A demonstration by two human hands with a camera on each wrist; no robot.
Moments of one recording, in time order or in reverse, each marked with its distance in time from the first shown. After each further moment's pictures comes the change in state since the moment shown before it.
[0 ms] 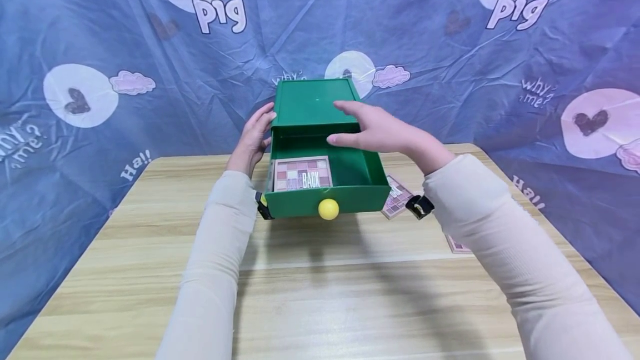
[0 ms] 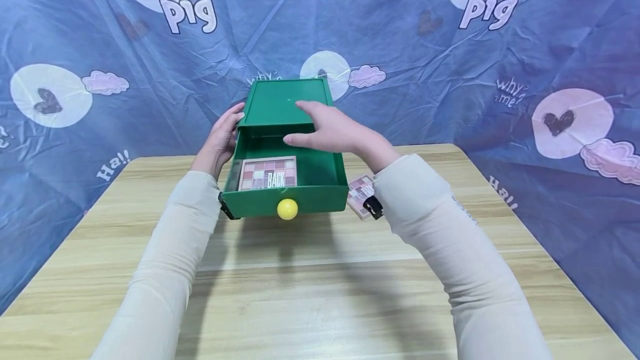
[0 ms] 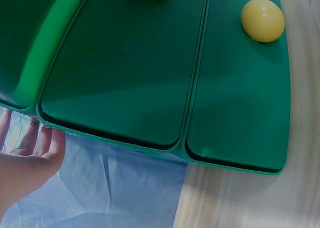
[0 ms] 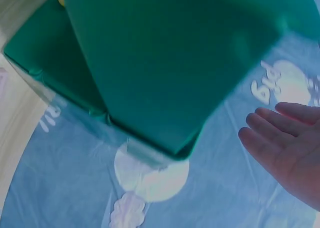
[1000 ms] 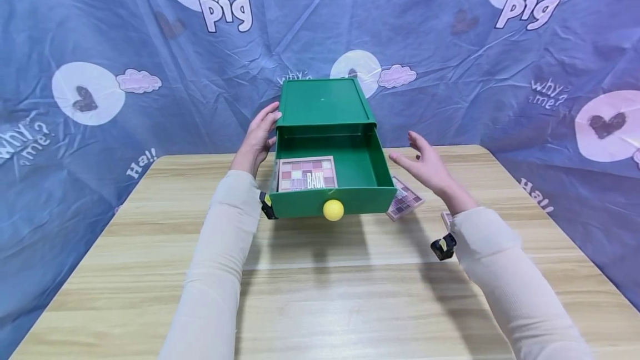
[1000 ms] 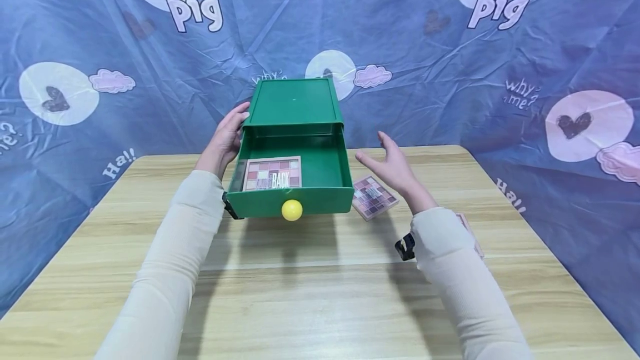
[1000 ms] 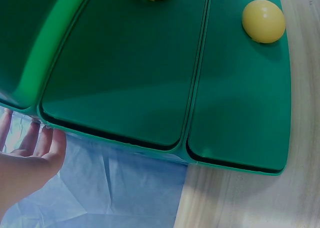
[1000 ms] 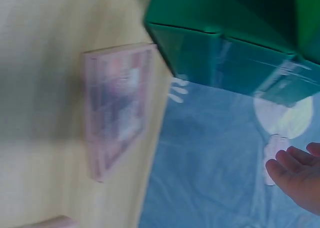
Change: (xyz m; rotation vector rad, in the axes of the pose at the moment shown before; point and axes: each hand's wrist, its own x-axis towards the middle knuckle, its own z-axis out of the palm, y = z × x) left_hand -0.001 0.001 0.000 0.011 -0.002 0.005; right_hand -0.041 0.129 0.065 0.366 0.414 0.239
